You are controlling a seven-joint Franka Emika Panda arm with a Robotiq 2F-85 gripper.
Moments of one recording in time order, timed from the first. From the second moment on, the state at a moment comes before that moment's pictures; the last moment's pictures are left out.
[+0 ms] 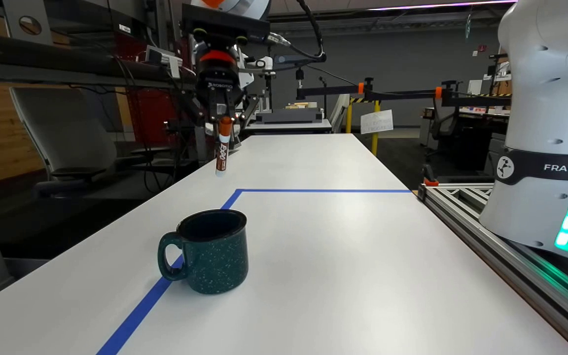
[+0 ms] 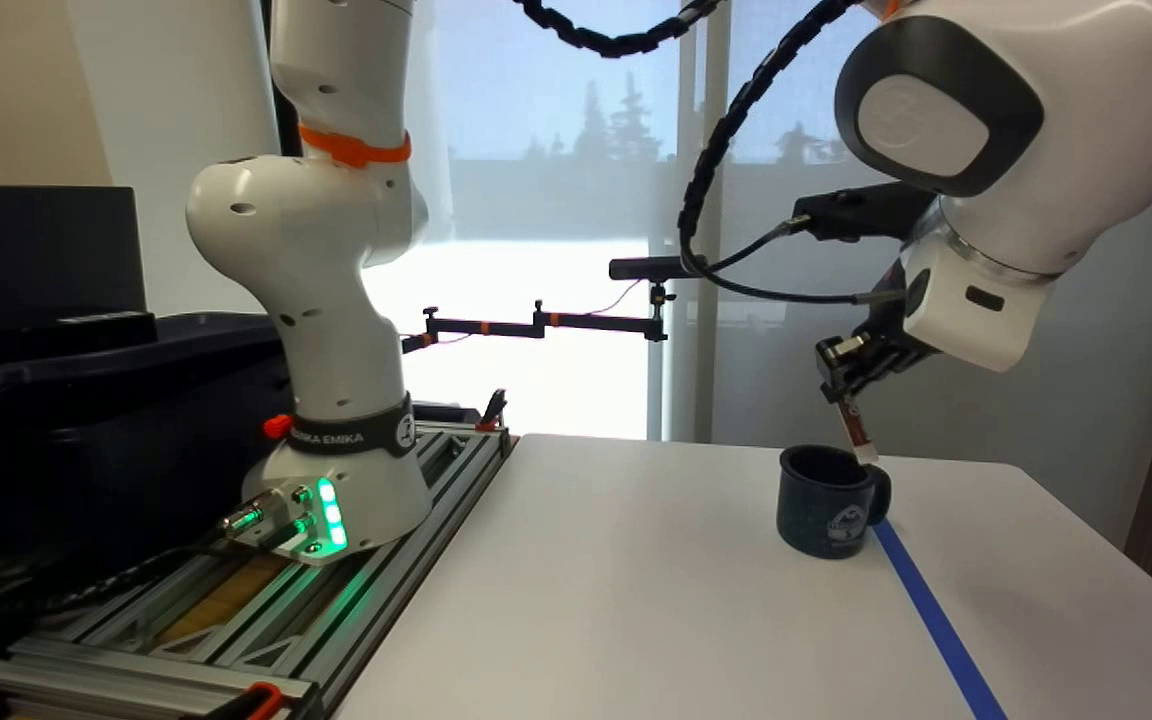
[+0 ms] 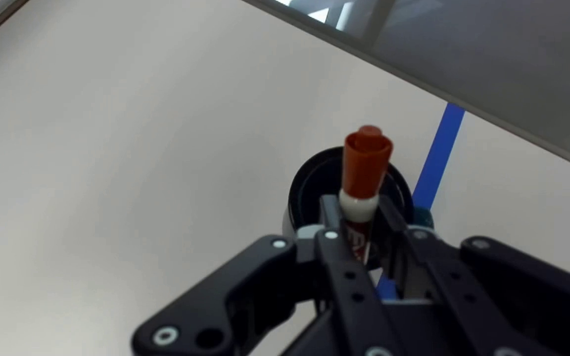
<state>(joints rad) -0.08 0.25 -0.13 -2.05 0.64 1.83 0.52</state>
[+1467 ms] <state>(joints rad) -0.12 0.39 -0.09 -2.28 0.54 2.34 0.10</state>
